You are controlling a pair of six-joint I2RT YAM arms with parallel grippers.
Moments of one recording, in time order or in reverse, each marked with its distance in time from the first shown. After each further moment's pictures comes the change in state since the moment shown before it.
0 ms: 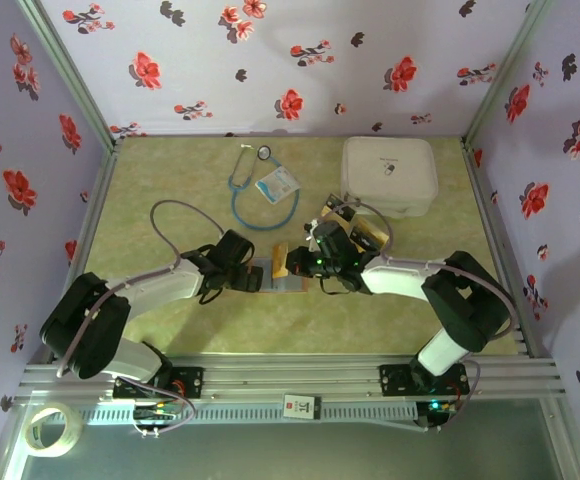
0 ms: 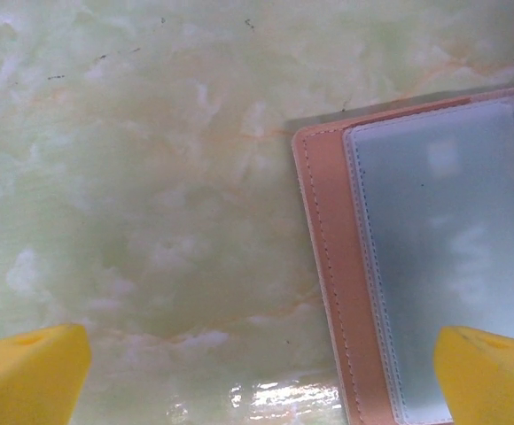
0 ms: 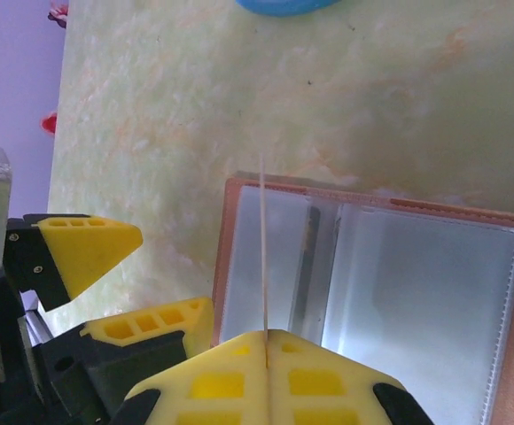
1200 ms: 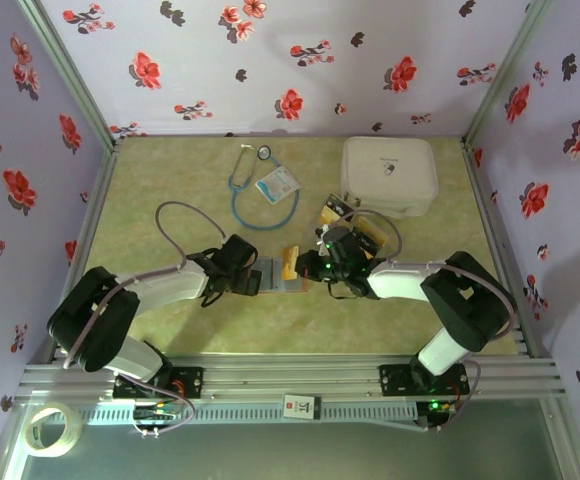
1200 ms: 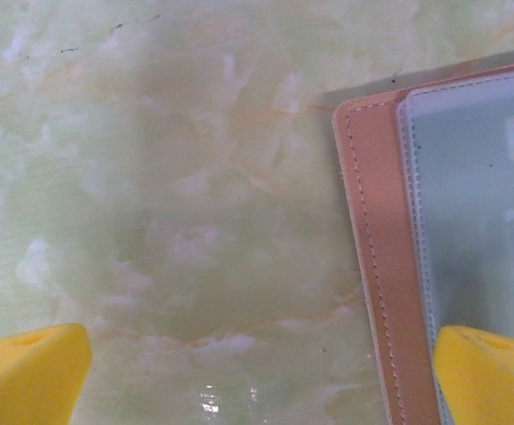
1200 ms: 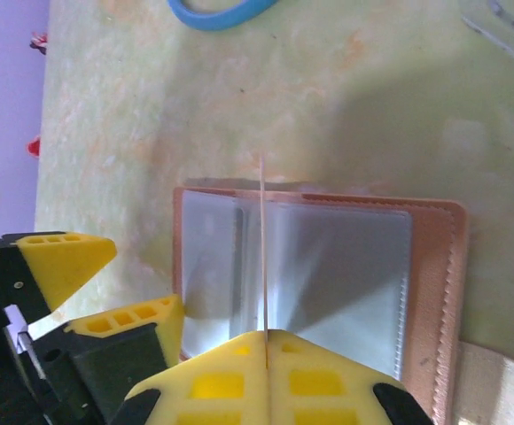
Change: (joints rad) left arm -0.019 0.045 -0.017 0.013 -0.068 -0.013; right arm -0.049 -0.004 -0.092 0.103 -0.010 0.029
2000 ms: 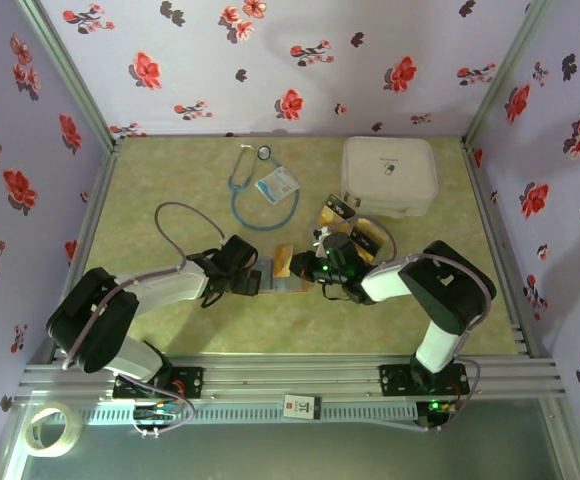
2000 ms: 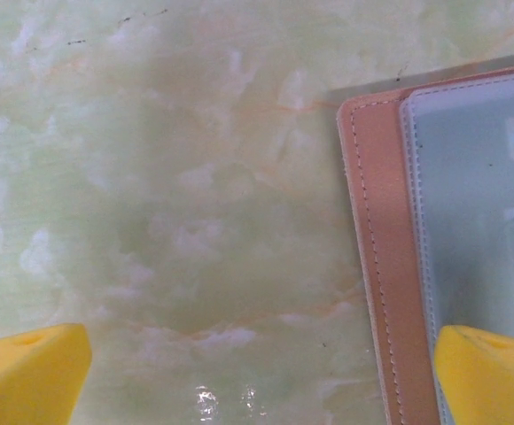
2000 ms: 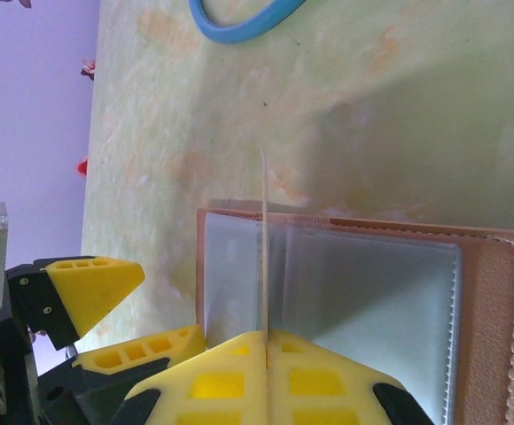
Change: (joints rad) left arm -0.006 -0.006 -0.001 -0.007 -0.006 -0.023; right arm 0.011 0.140 -0.057 0.316 -0.029 0.101
